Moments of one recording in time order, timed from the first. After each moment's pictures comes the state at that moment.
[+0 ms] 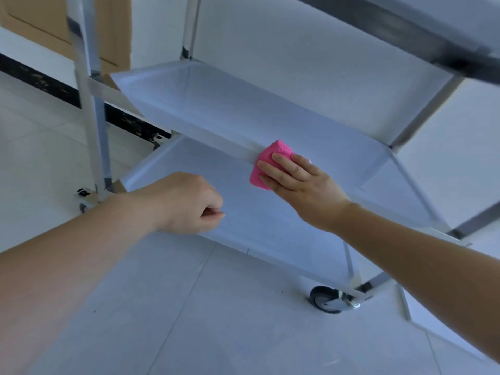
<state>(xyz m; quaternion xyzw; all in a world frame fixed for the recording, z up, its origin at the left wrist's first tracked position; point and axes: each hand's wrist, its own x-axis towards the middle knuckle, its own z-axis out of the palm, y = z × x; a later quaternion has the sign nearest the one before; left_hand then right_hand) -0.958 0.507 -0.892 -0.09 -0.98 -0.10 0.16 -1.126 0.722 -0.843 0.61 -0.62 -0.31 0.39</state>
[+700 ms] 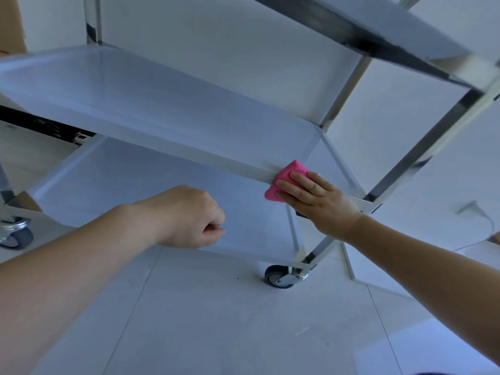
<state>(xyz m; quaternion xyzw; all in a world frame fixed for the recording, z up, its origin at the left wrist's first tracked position) -1.017 0.606 -0.885 -0.22 -0.96 -0.05 0.13 -1.177 0.895 -0.857 0.56 -0.66 -0.31 0.38</state>
